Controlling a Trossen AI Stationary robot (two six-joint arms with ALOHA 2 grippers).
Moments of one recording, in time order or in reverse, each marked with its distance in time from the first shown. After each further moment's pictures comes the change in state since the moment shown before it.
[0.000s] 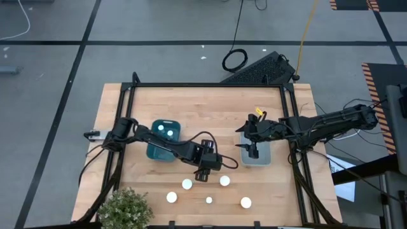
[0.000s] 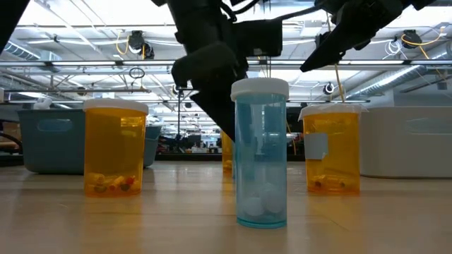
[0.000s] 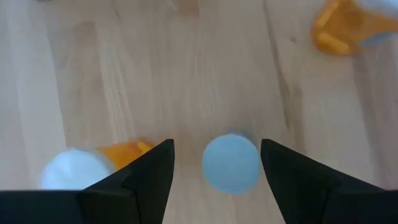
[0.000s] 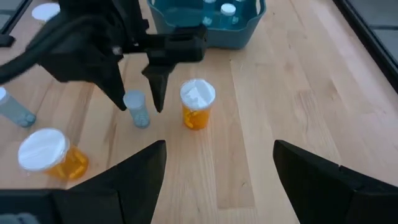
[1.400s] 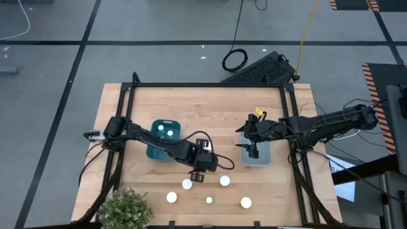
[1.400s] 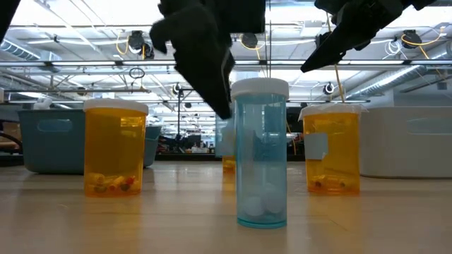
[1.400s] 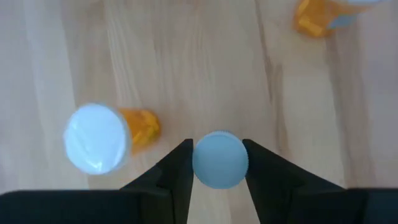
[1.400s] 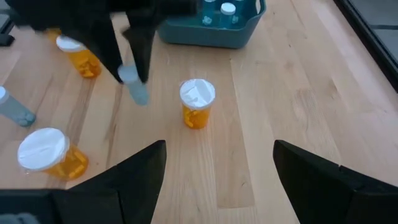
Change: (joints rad) left arm -0.025 -0.087 0.000 -0.112 -0.008 -0.064; right arm 0.000 0.000 -0.001 -0.001 0.000 0.000
